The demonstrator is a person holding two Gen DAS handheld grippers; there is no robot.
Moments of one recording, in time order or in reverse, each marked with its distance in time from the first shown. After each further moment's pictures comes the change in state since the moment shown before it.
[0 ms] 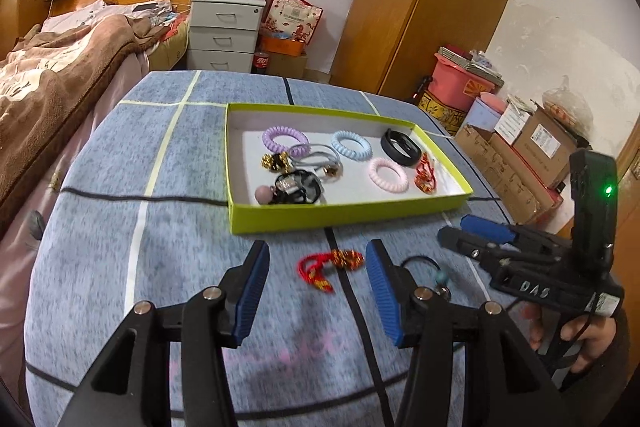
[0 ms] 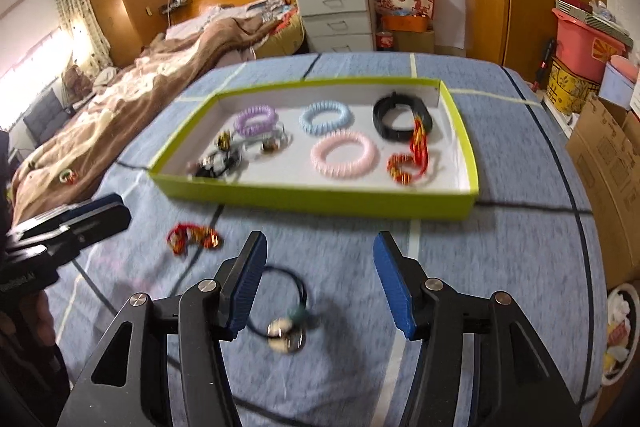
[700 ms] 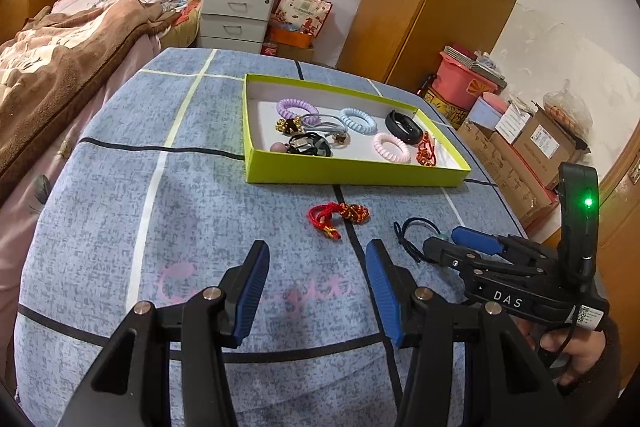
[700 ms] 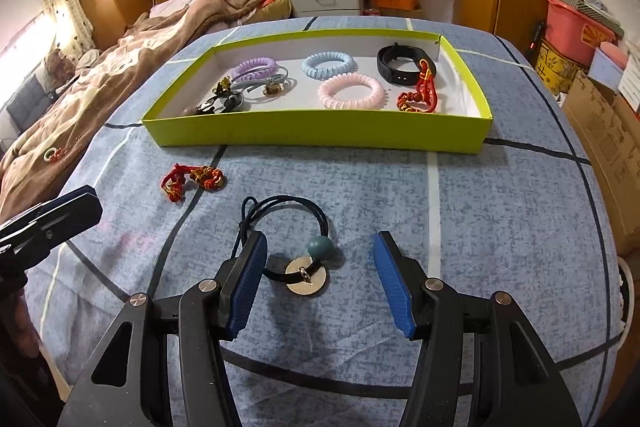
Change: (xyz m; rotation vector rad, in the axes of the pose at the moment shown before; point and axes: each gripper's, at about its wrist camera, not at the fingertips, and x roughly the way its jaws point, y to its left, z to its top) left arm -0.014 0.007 -0.031 -0.049 0.016 -0.001; right arm 0.006 0.018 -0.032 0.007 0.071 -0.066
